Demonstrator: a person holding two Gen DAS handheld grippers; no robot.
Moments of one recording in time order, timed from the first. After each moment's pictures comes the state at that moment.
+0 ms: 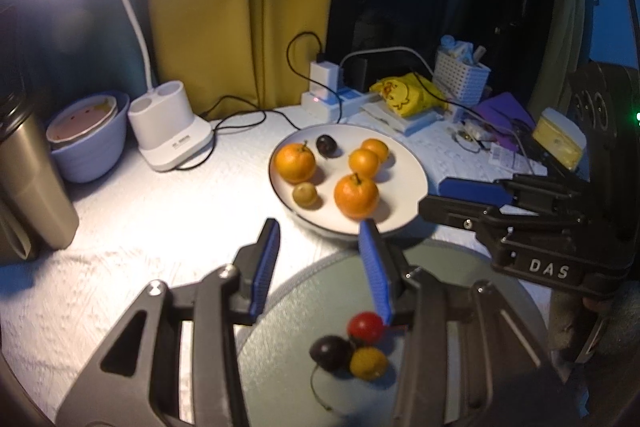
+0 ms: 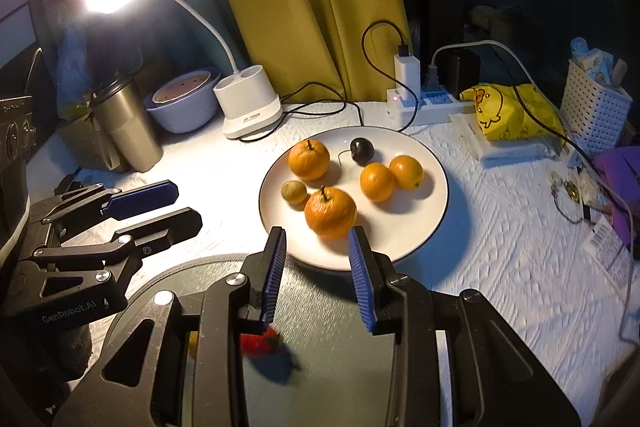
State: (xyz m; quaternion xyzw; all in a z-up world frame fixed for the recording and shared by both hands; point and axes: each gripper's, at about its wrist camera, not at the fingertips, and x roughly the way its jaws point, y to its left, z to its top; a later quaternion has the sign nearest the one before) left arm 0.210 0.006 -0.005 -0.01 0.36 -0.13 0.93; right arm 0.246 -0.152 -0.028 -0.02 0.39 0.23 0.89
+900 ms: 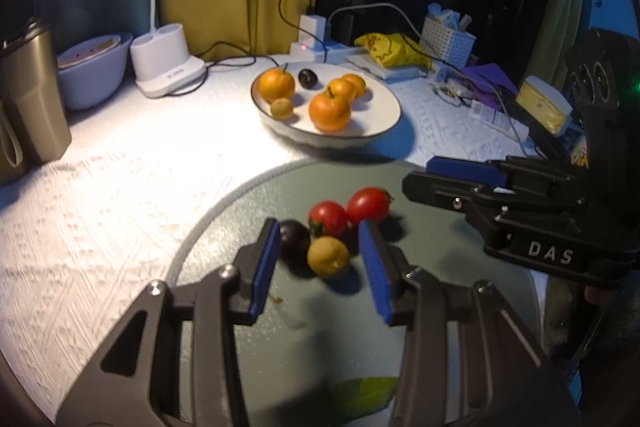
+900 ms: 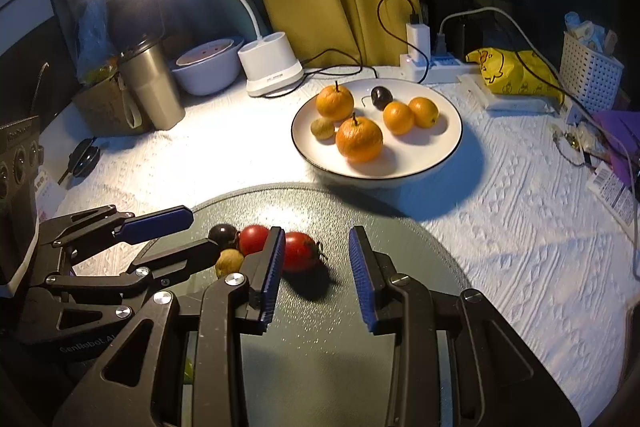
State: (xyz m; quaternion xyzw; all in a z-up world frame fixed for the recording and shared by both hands) left arm 0.148 -0.005 -0.045 -0.04 0.39 -0.13 0.91; right arm 0.188 -0.150 -0.049 -0.03 0.41 0.24 0.88
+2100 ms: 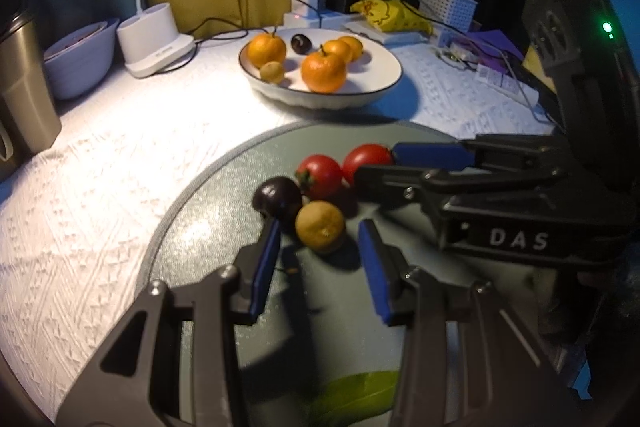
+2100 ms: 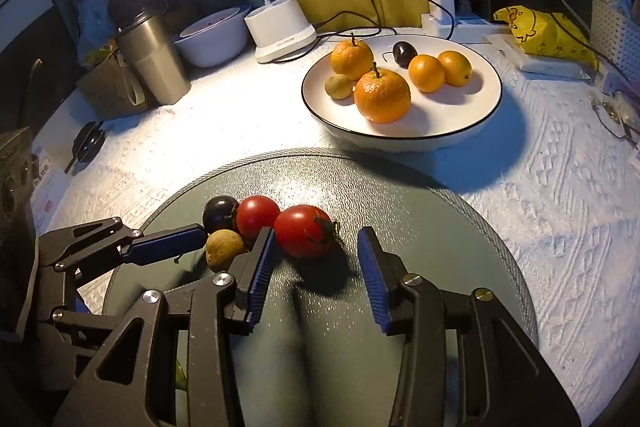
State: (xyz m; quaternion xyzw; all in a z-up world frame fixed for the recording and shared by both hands) left arm 0.151 -0.018 -0.070 0.00 0.42 -0.13 0.90; right arm 0.205 -0.139 -0.083 -0.01 0.45 0.27 0.85
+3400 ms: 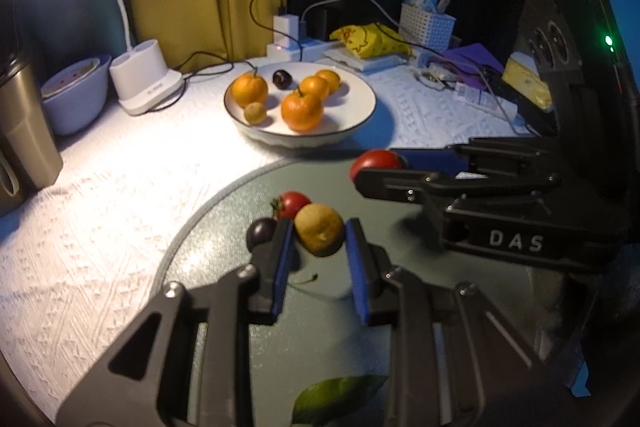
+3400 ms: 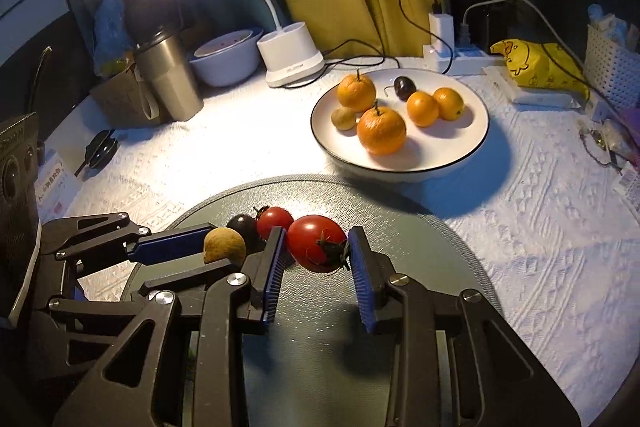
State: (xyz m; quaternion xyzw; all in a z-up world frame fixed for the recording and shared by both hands) left arm 0.146 -0.029 -0.038 0.01 0.39 -0.15 0.91; right arm 0.195 -0.148 -0.054 -0.02 0.42 0.28 0.86
